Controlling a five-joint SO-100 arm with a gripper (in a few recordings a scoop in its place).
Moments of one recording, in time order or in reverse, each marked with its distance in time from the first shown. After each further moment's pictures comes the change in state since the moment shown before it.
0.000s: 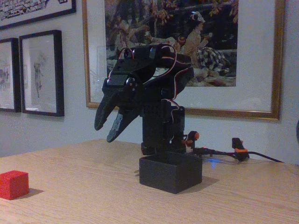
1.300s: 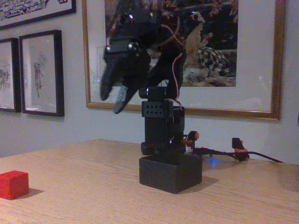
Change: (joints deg) arm 7.1 -23.8 -31.3 12.8 -5.6
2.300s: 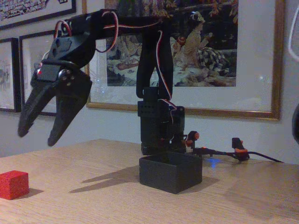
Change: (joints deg) arm -15.6 -45.7 -27.2 -6.6 17.1
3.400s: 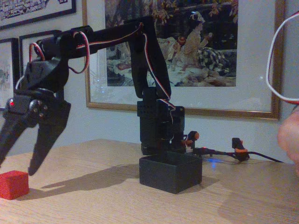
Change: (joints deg) arm -2.2 -20.6 -14.6 -0.3 0.4
